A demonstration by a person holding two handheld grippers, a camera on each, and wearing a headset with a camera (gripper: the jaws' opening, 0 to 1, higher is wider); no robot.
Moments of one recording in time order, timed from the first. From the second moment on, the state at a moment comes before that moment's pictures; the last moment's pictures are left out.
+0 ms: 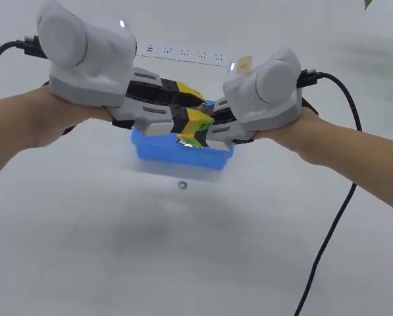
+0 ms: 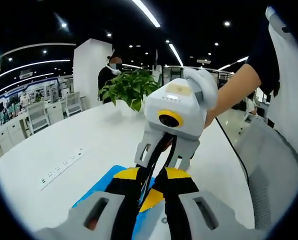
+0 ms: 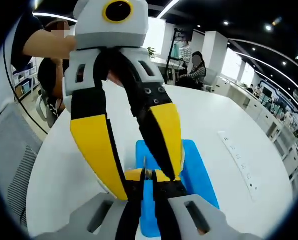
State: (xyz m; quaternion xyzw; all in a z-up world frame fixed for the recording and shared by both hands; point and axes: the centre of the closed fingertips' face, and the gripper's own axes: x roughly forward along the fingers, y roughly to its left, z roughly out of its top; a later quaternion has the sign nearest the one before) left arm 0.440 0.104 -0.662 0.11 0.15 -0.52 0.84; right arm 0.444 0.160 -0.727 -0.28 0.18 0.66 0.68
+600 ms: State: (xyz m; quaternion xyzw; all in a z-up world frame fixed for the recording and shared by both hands) left arm 0.447 0.114 -0.653 0.19 0.12 -0.50 0.84; right arm 0.449 0.158 -0.719 -0.30 0.16 0.65 0.68
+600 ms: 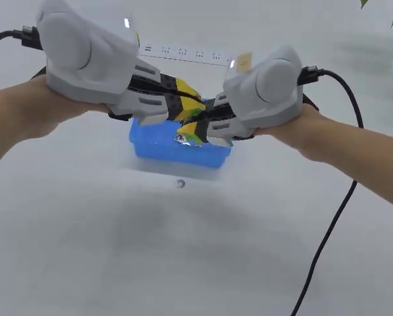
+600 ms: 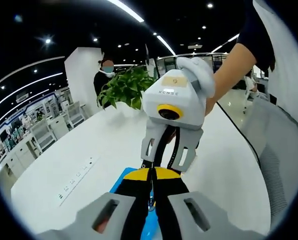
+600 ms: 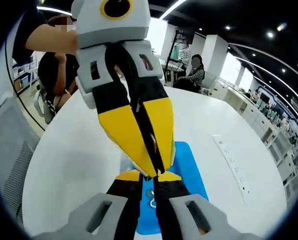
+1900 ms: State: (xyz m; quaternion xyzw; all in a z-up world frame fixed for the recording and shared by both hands) left arm 0.428 0.111 -0.602 0.19 0.06 -0.48 0.86; right arm 0.434 0.069 -0.710 -0.10 0.22 0.53 0.81
